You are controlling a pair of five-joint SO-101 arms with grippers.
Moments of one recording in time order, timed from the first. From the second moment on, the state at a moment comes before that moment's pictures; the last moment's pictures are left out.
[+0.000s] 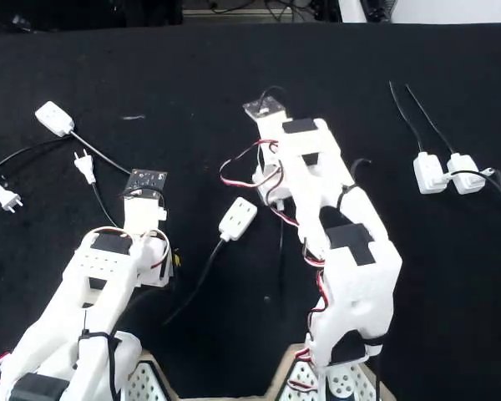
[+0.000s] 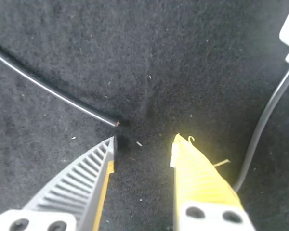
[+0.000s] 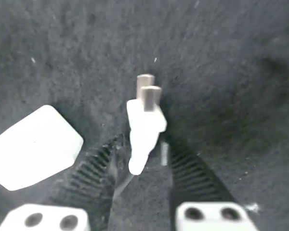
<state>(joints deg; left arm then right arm) 4.9 -36.0 69.0 48.4 0.0 -11.2 24.7 4.1 69.8 13.5</state>
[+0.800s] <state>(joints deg) 4.9 -36.0 68.9 48.7 0.0 -11.3 2.9 11.0 73.0 13.6</state>
